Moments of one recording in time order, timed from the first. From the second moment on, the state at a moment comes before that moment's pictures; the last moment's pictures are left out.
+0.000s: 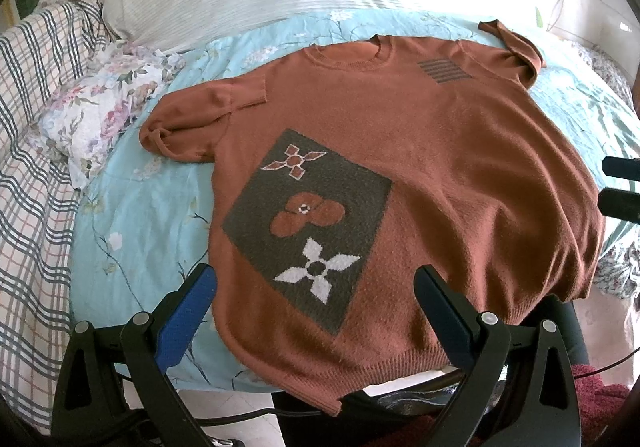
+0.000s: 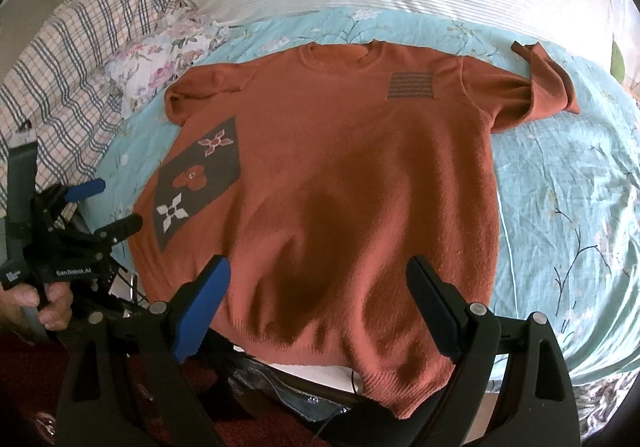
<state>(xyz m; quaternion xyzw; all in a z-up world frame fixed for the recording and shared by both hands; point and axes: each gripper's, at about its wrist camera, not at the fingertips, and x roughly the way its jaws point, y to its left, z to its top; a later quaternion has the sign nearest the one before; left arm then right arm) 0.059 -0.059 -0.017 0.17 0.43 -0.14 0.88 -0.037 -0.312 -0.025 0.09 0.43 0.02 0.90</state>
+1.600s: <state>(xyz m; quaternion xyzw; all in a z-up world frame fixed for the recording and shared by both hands) 0.200 -0.150 -0.091 0.12 0.52 -0.16 0.83 0.295 -0.715 -0.041 0.21 0.39 -0.18 0.88</state>
